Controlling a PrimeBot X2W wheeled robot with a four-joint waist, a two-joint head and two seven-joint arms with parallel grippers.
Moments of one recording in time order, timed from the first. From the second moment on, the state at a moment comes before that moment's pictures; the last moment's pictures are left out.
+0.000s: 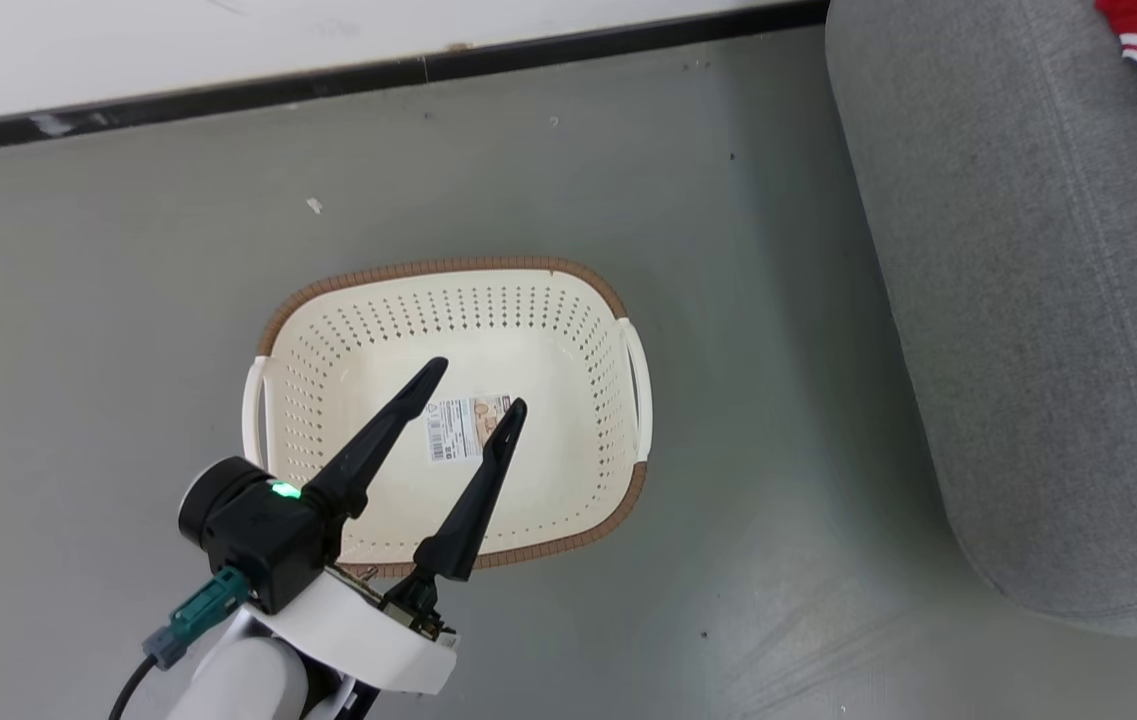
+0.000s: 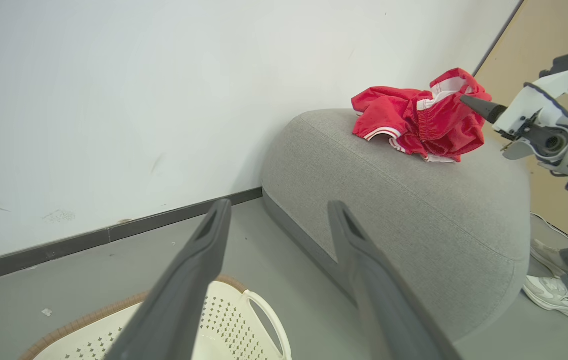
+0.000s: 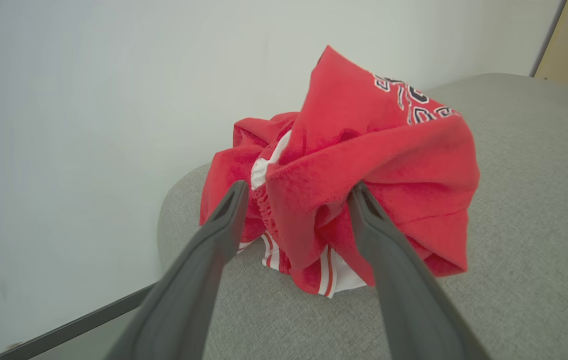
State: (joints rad) left arm -0.25 0.18 -0.42 -0.14 -0.43 -0.11 -0.16; right arm -0.74 -0.08 -0.73 0.49 -0.19 0.13 -0.25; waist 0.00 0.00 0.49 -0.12
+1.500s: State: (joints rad) left arm -0.09 0.17 -0.28 -0.01 -0.46 0.03 -0.21; right arm -0.47 -0.05 -0.26 0.44 -0.12 0.13 -0.25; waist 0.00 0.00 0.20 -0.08
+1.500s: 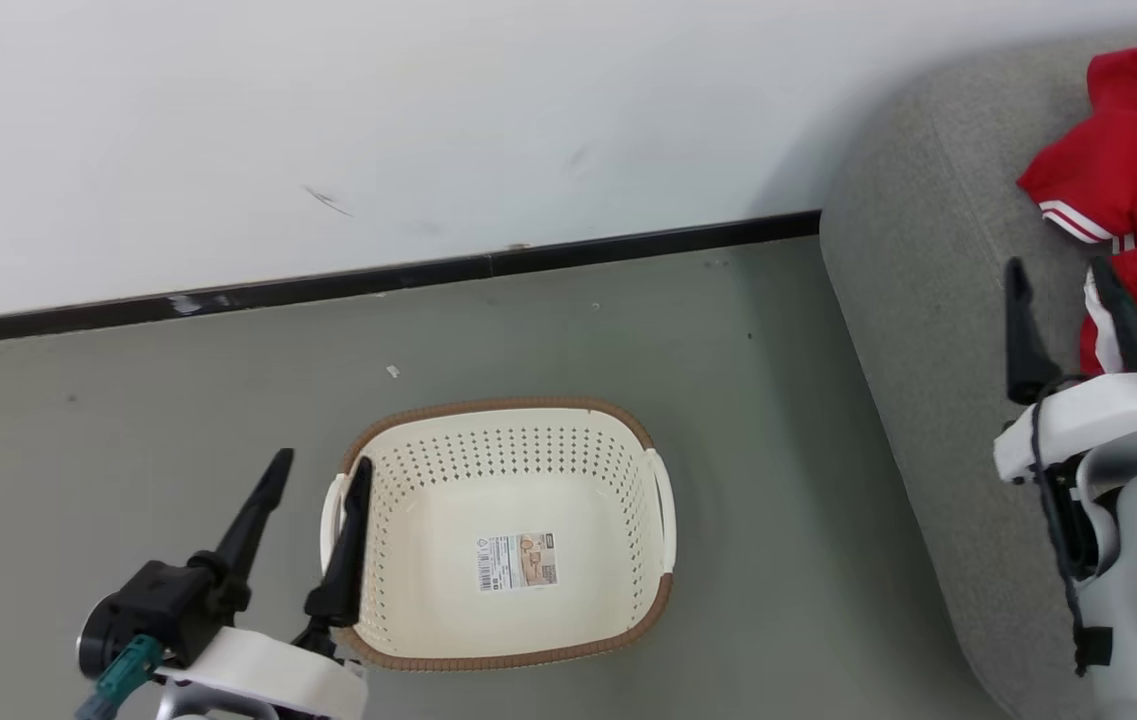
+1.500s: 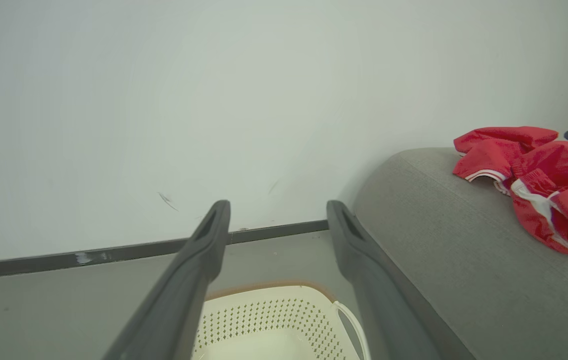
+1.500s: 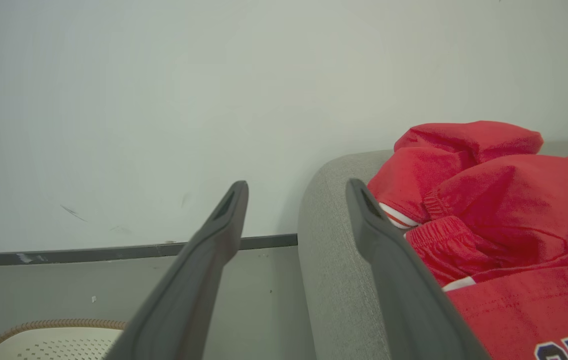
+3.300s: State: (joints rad) left arm 0.04 0.15 -0.24 0.17 -0.47 0.11 -0.23; right arm -0.20 -0.03 -0.02 0.51 0.02 0.13 -0.25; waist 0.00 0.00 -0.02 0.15
